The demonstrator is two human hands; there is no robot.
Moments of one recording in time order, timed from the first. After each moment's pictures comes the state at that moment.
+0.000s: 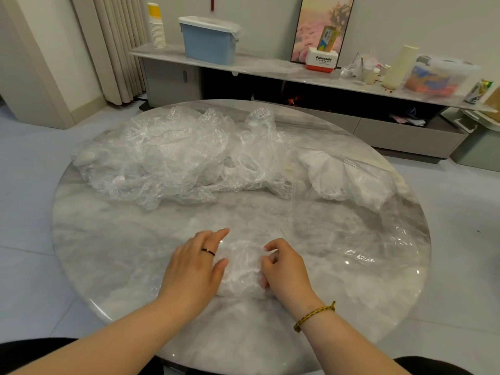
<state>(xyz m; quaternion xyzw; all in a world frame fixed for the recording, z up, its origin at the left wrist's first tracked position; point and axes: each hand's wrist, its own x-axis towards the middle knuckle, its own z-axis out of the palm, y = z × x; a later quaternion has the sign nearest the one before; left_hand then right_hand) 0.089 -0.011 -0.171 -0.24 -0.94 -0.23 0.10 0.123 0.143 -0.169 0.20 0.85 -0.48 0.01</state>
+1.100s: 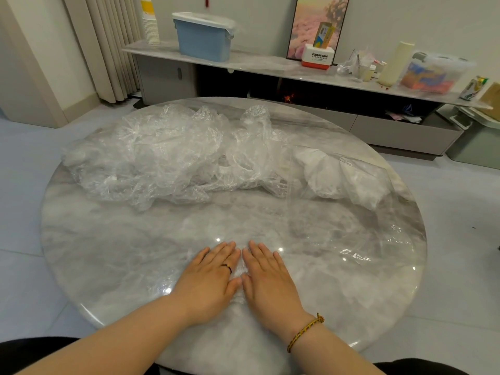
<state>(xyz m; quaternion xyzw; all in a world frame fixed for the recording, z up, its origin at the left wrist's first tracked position) 0.083 0.006 -0.193 -0.34 -0.94 -0.06 -0.06 0.136 0.135 -0.183 0.03 0.99 -0.11 0.07</state>
